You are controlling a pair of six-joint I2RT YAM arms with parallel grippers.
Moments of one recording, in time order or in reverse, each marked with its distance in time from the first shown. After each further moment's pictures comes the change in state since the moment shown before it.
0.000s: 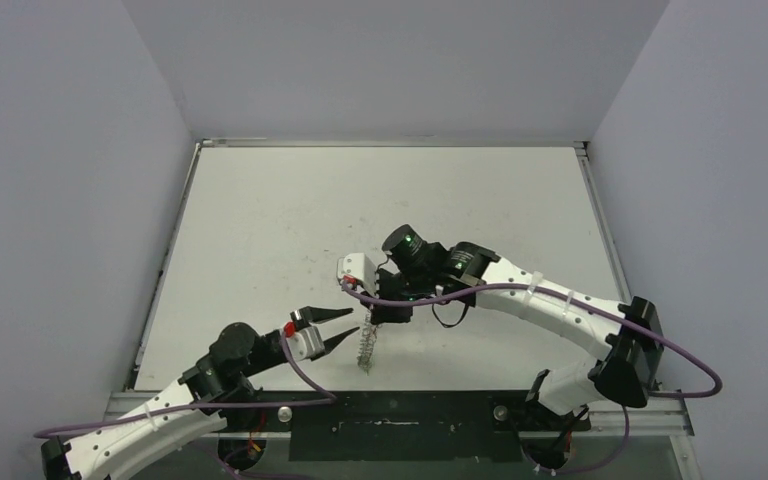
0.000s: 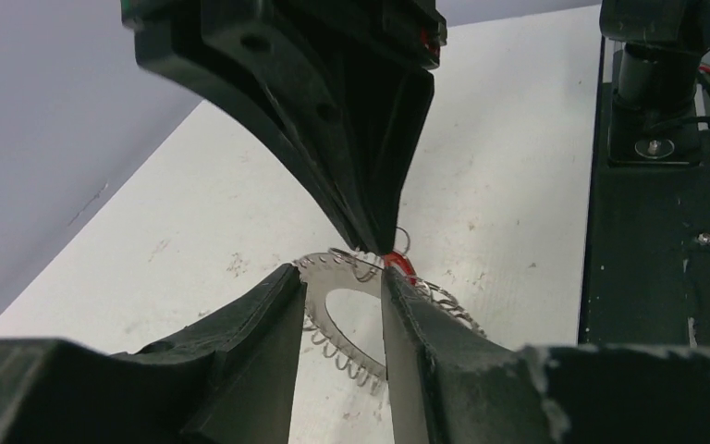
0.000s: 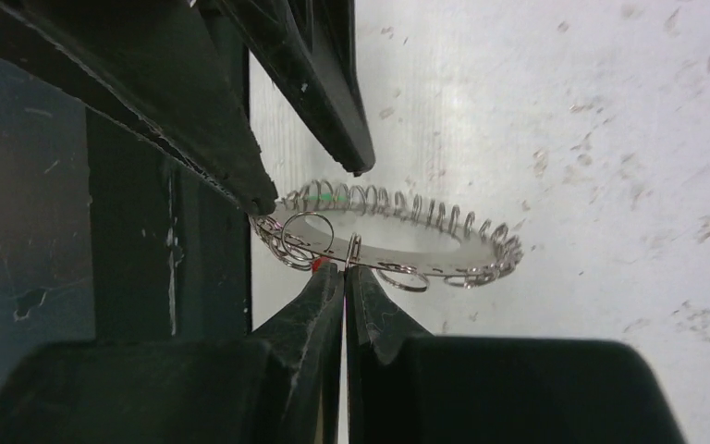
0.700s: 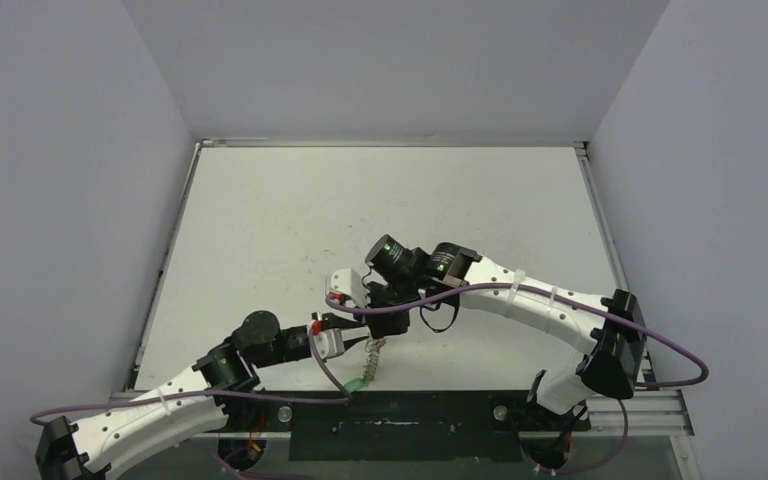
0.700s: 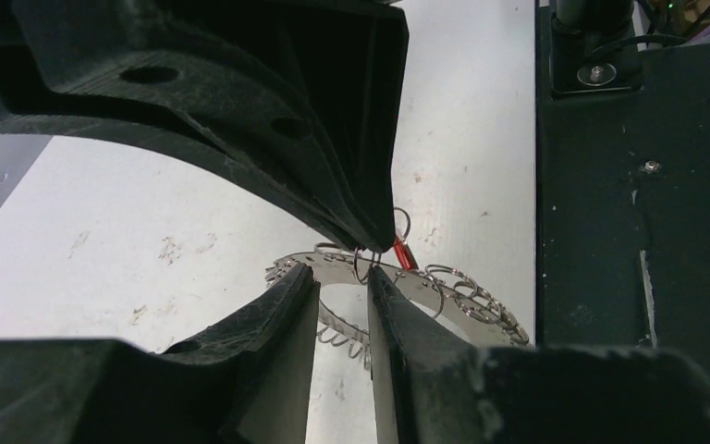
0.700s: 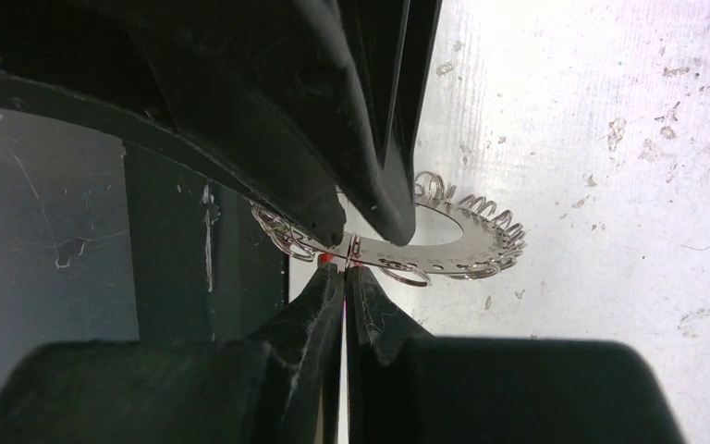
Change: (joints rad) left arm 0.000 0.201 0.052 -0.043 0.110 0.055; right arm 0.077 0.121 0.126 -0.222 0.042 -0.003
